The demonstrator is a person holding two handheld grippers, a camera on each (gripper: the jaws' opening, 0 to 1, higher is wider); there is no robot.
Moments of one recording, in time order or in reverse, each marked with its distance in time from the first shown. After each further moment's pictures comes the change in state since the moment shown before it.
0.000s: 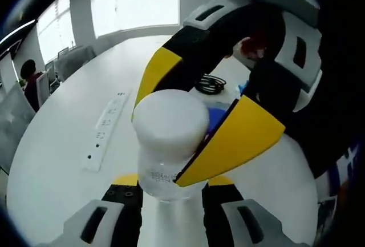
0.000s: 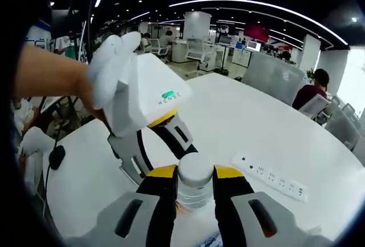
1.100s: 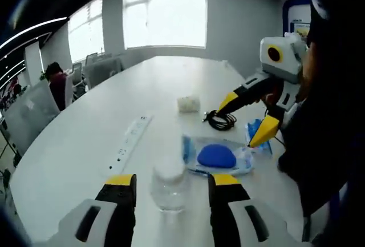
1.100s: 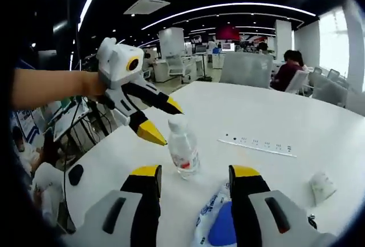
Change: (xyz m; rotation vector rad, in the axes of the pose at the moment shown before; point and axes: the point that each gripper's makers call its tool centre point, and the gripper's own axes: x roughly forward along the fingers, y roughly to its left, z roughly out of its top) left arm -0.059 0.001 0.062 -0.134 -0.148 0.152; right arm -0.114 -0.015 -0.069 0.292 -0.105 -0.056
